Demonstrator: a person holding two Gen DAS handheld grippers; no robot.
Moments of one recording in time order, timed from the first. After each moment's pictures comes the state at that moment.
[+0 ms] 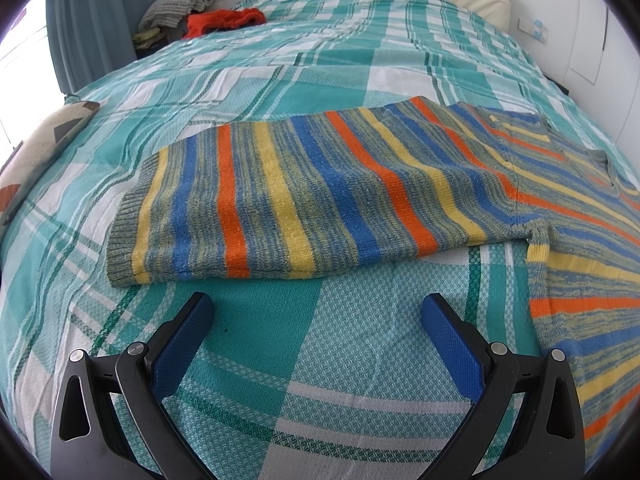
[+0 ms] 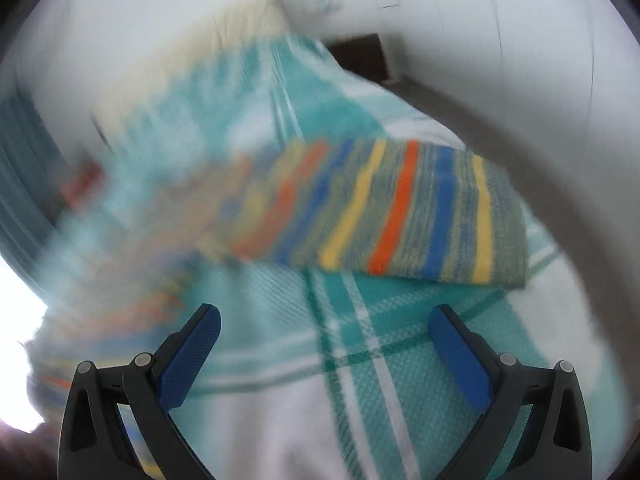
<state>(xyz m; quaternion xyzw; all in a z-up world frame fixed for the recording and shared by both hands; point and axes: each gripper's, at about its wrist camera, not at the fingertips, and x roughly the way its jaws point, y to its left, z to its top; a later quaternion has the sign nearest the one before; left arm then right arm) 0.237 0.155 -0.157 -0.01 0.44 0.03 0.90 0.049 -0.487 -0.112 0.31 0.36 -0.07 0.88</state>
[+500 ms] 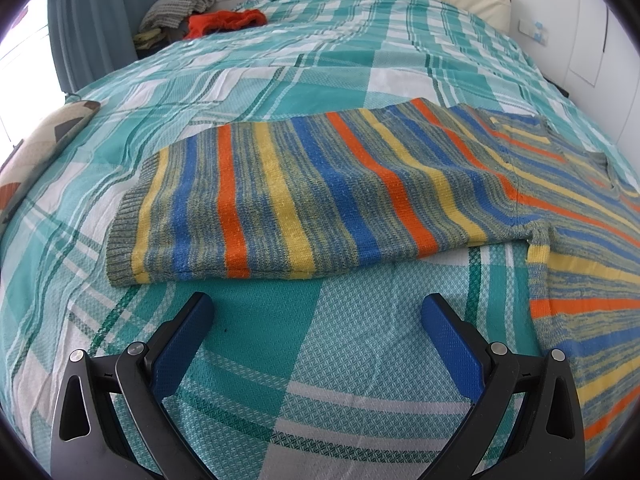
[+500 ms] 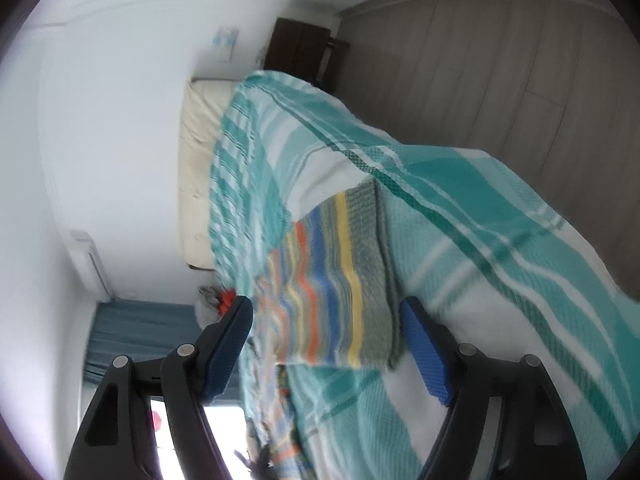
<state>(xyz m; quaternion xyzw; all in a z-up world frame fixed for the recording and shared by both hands) 0.240 0.155 -0.158 -0.01 0.44 0.03 0.90 0.022 -0.638 -0.177 0.63 0.32 0.00 0.71</state>
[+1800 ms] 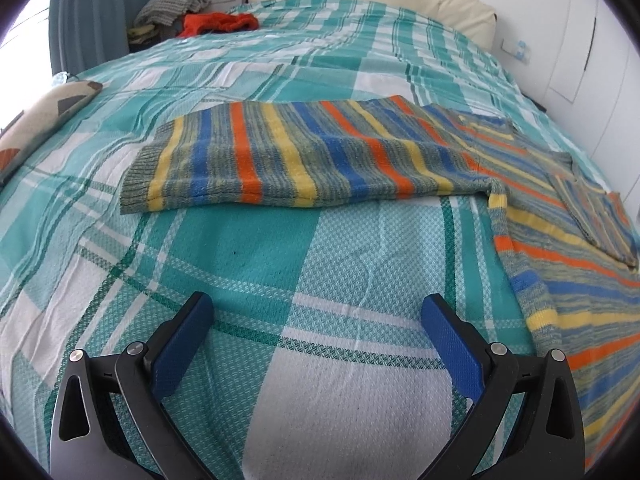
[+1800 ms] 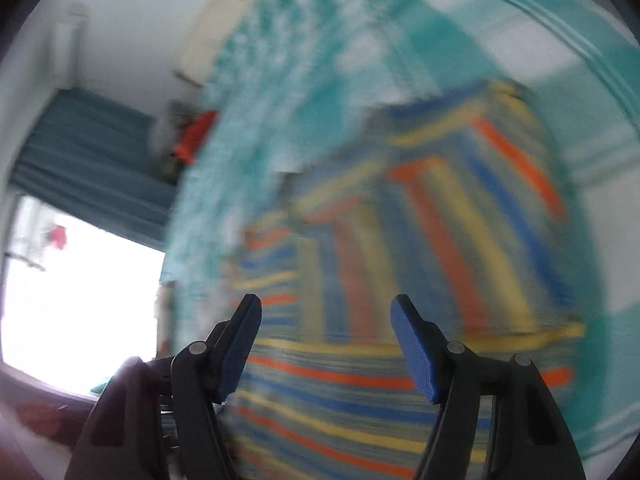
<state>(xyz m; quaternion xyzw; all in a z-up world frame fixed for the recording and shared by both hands) 0.199 0.163 -0.162 -0.06 0.42 -0.01 0.91 0.244 -0.342 -0.110 0.35 0.53 0.11 0.77</state>
